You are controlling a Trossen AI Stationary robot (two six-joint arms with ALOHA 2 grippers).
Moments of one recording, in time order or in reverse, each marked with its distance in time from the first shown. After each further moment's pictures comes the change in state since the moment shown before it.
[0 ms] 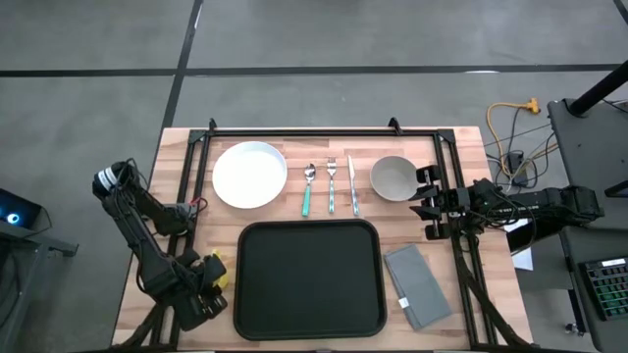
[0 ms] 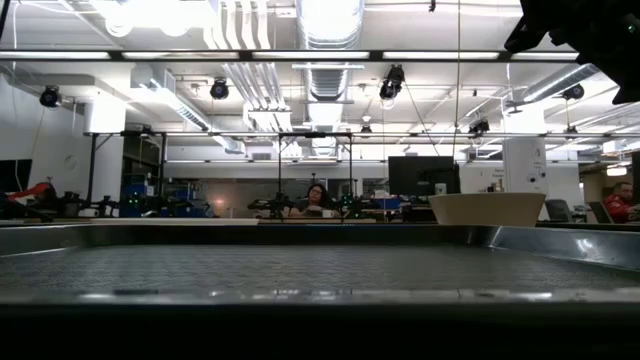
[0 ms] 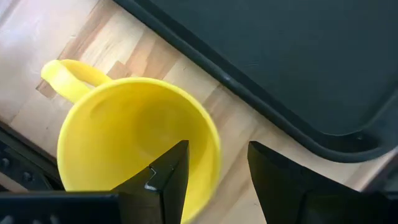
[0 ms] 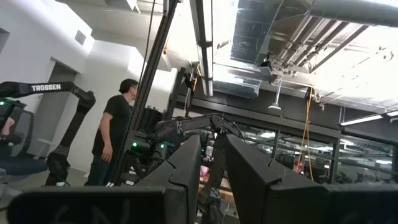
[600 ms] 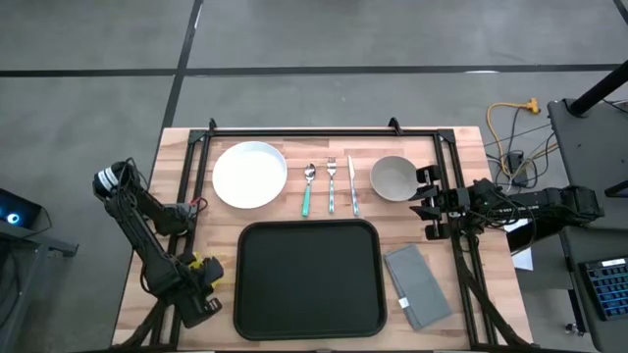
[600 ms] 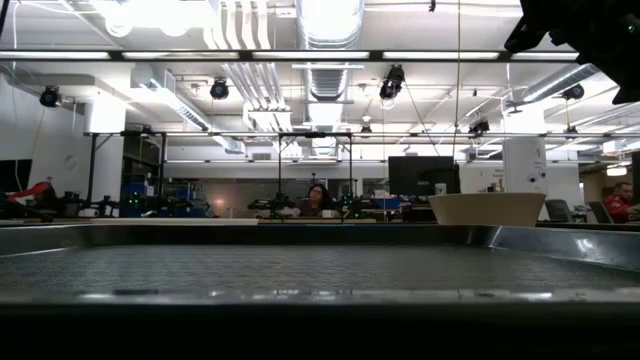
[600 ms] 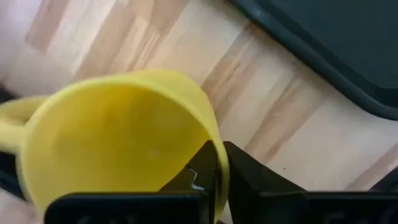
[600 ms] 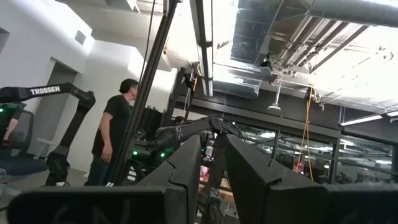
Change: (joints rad) left arm 0.002 -0.001 -0.068 0.041 0.177 0.048; right arm 0.000 0.000 0.000 0.000 0.000 -0.001
